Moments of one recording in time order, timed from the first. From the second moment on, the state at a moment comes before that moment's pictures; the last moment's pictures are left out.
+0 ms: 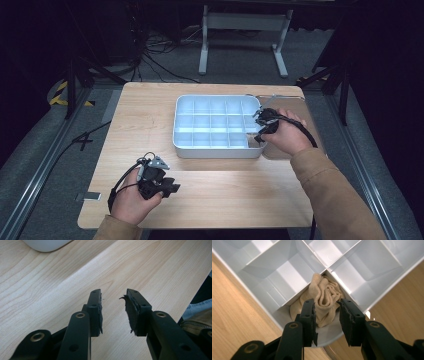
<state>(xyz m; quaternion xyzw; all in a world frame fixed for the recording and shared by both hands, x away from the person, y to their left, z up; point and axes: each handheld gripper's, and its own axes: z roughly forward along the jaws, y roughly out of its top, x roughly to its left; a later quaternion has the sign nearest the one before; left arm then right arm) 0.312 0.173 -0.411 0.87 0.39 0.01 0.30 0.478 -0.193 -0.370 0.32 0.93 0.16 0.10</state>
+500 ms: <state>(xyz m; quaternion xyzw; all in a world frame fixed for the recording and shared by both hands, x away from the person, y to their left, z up) 0.310 0.178 -0.410 0.87 0.39 0.02 0.31 0.447 -0.232 -0.335 0.32 0.90 0.27 0.12</state>
